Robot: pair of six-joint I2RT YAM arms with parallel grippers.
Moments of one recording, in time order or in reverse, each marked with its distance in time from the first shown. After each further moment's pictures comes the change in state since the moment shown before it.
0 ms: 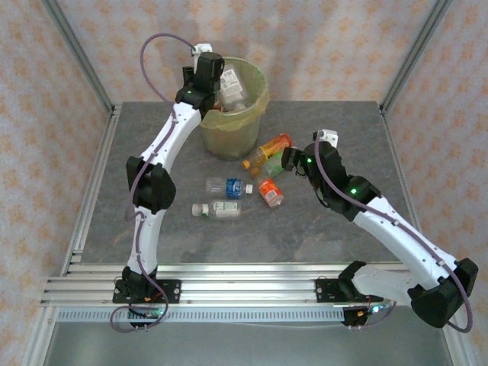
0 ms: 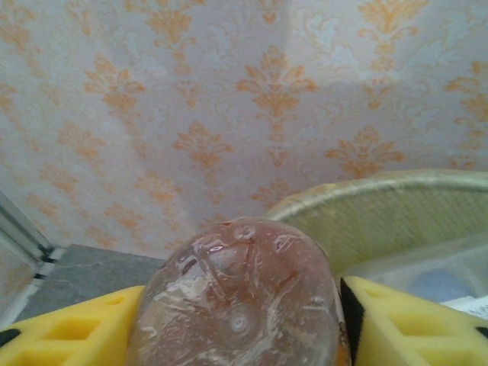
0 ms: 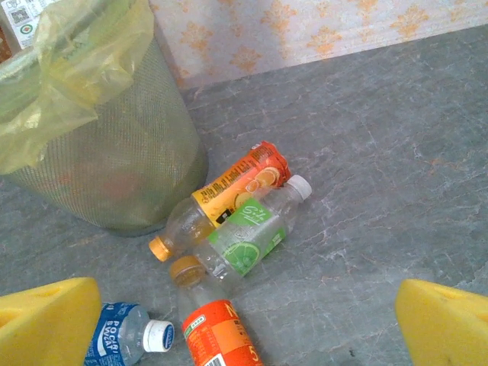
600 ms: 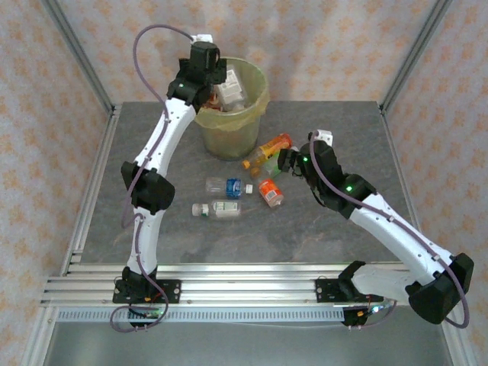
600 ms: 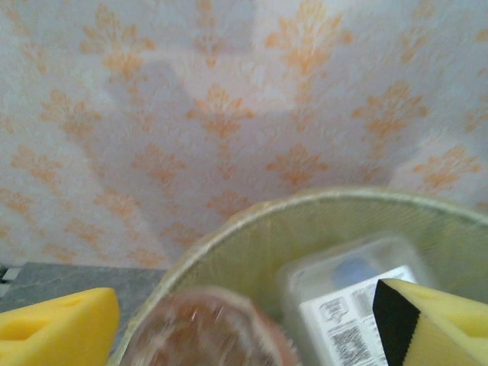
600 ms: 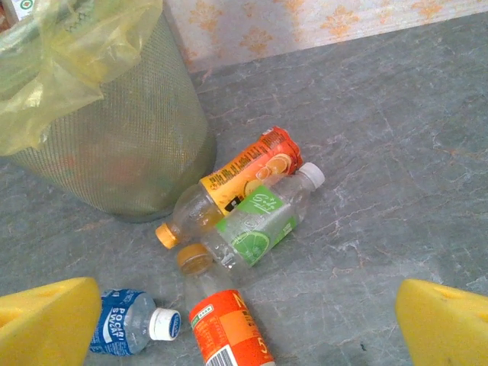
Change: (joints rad) left arm 0.005 -0.010 0.186 -0.173 0.168 -0.012; right arm 0.000 0.031 0.000 0.007 -0.042 -0.001
